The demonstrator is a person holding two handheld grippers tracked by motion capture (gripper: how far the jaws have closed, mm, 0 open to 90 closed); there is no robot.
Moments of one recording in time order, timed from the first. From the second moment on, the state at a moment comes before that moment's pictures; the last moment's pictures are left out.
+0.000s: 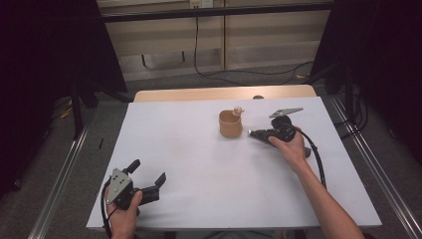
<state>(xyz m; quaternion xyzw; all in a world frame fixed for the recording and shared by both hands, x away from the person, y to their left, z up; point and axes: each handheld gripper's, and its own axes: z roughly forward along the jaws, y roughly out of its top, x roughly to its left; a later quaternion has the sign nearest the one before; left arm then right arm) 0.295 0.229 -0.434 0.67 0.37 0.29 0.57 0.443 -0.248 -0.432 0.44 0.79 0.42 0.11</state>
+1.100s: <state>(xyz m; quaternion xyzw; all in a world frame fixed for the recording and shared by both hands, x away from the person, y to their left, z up) 0.296 0.230 -0.433 0.68 0.37 0.29 0.57 0.421 -0.281 -0.412 0.45 0.77 0.42 0.14</state>
